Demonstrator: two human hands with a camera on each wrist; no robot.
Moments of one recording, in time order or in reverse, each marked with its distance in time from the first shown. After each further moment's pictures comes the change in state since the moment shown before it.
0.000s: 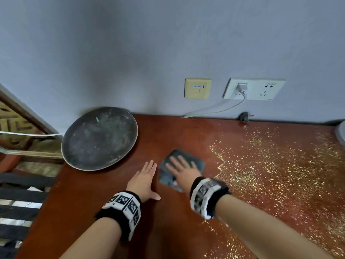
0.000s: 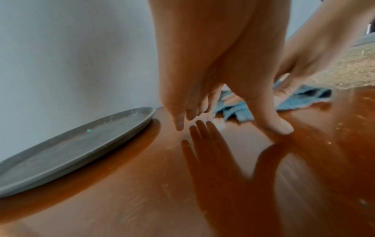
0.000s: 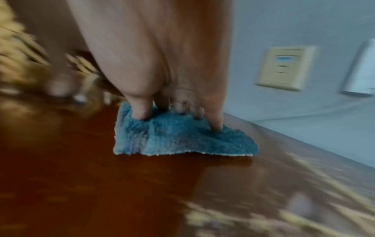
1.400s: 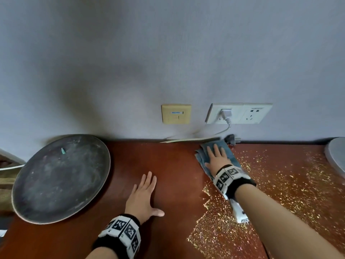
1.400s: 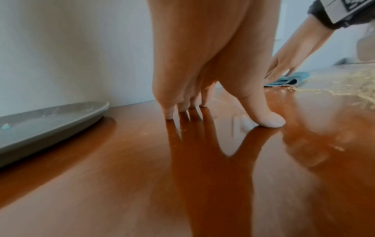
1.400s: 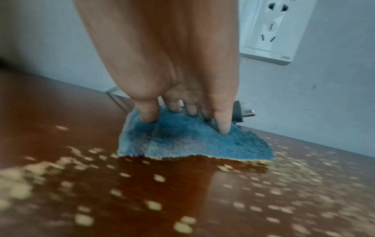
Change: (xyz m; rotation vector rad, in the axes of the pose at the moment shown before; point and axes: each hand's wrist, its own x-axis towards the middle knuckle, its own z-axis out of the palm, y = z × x) left_hand 0.085 0.045 -0.017 -0.092 0.066 0.040; right_hand 0.034 0.194 -0.057 0.330 0.078 0.551
